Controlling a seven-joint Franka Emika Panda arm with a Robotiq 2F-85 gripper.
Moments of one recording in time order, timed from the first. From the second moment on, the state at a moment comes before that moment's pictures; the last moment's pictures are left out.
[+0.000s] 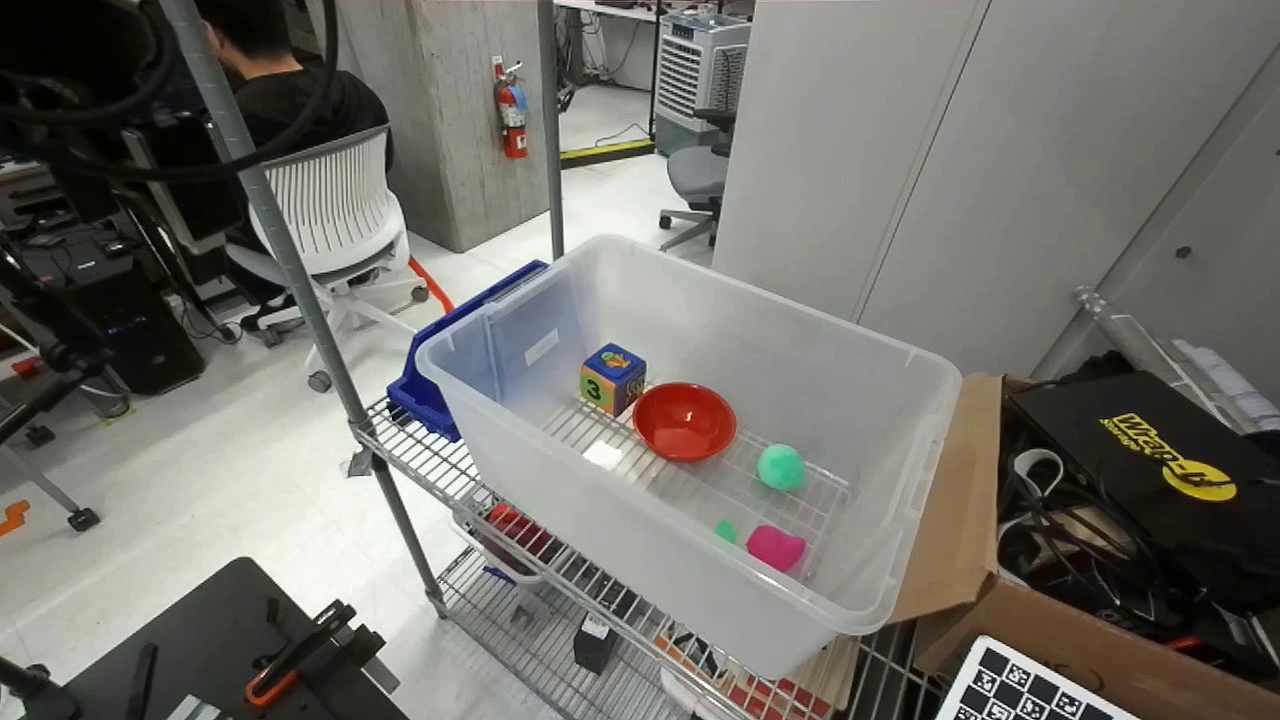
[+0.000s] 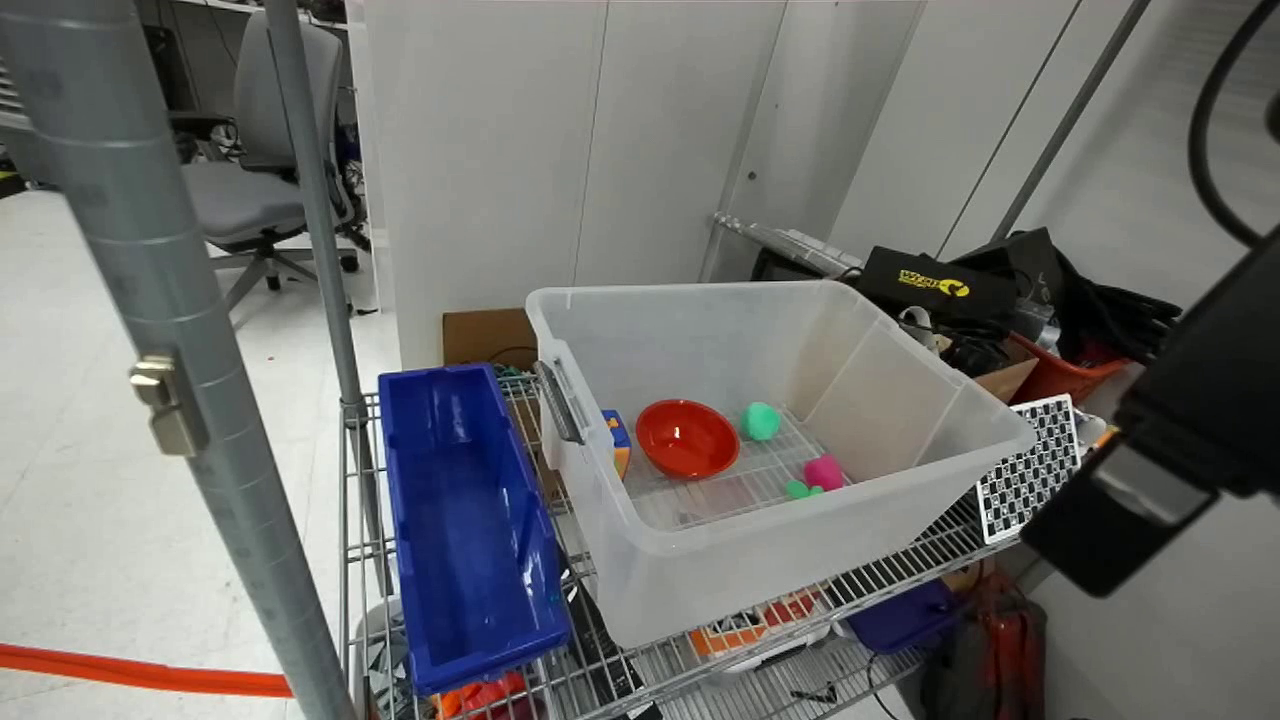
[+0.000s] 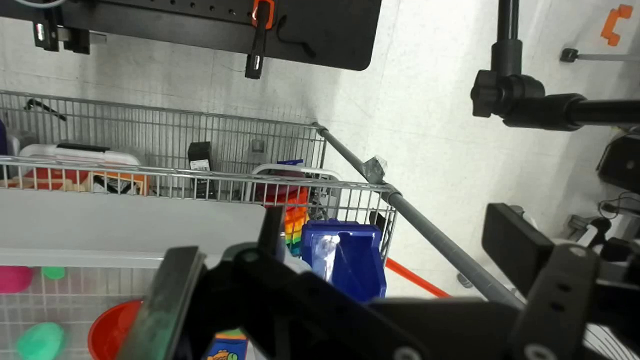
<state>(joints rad) 0.19 -0.43 0.11 -2.22 0.24 1.79 0.03</state>
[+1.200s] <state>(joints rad) 0.08 0.01 0.07 -2.01 0.18 2.24 -0.05</state>
